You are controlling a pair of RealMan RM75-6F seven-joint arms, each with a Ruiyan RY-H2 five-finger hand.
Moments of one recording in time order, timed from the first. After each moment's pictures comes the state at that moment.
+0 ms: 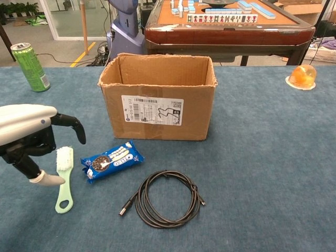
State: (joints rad) left arm -0.41 -1.43 -0.09 -1.98 1.16 1.14 0.74; right arm 0.03 -1.00 0.09 -1.68 -1.51 1.58 0.02
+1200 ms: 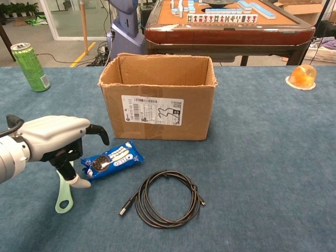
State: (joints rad) left arm -0.59 -1.62 -0.11 -1.85 0.85 1.22 0.89; right arm 0.02 -0.99 0.10 -1.69 -1.52 1.59 0.04
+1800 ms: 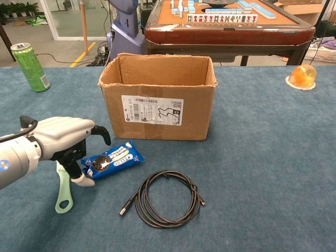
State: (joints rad) left arm -0.64 -1.66 -0.12 -1.80 0.76 1.25 0.91; right arm 0.01 -0.99 0.10 -1.69 -1.53 1.61 0.06
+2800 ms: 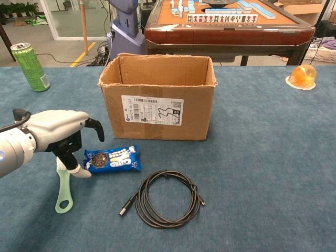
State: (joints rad) left arm -0.66 -1.62 -0.11 -1.80 0.78 1.24 0.83; right arm 0.01 -0.99 0.10 -1.70 -1.54 1.63 0.07
